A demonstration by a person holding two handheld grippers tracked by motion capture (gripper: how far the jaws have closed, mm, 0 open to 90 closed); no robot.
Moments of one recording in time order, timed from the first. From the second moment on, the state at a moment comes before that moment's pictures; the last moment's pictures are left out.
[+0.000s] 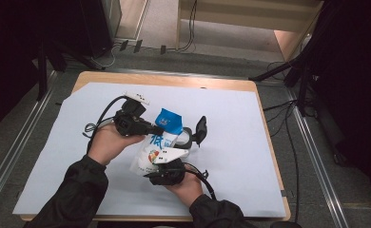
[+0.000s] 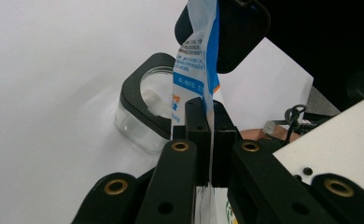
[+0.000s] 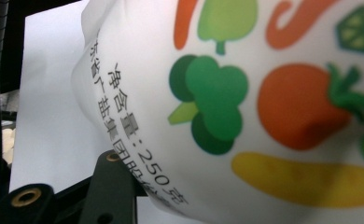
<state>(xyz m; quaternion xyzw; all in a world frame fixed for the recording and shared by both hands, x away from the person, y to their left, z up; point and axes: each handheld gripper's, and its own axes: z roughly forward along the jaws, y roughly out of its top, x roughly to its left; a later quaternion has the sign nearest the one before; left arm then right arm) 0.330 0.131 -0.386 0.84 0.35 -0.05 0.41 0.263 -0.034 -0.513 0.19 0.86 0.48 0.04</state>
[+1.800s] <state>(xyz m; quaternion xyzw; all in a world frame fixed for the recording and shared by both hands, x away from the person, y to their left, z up) 0.344 0.119 -0.401 0.84 0.36 -0.07 0.40 0.262 -0.043 -0.511 0.21 0.83 0.52 -0.03</state>
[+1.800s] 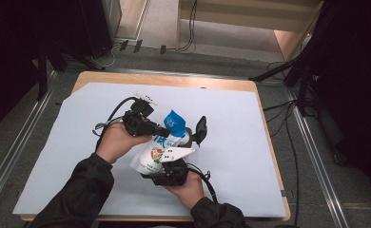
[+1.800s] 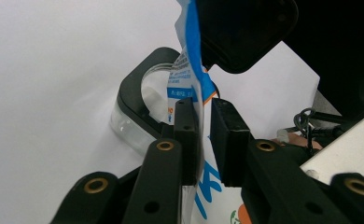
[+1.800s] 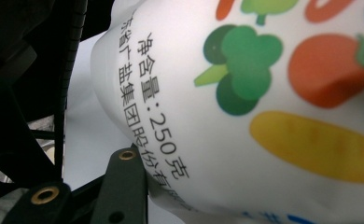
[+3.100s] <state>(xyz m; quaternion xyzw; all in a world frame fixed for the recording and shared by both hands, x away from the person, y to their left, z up) 0.341 0.112 -0.395 0.84 0.38 -0.05 0.37 0.266 -0.045 -0.504 0.22 0.81 0.54 -0.07</state>
